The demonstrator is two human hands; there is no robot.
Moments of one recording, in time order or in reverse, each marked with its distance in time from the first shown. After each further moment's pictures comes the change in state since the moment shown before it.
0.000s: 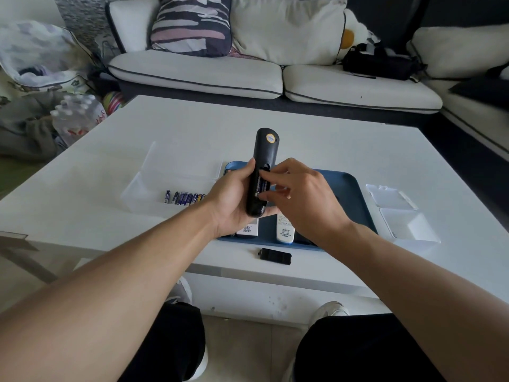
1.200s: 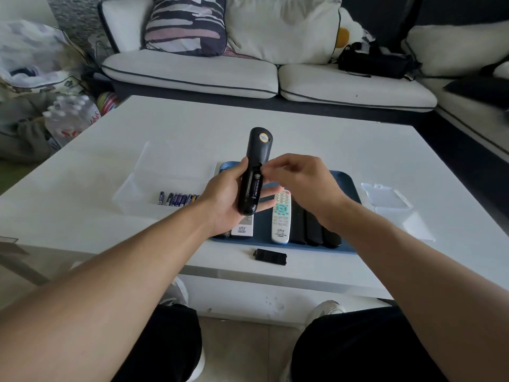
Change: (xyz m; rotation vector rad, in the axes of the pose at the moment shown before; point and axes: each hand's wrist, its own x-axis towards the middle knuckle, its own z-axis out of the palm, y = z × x) left_hand 0.012 0.001 -0.003 0.048 0.132 0.050; right_hand 0.015 -0.004 -0.027 0.611 -0.079 0.464
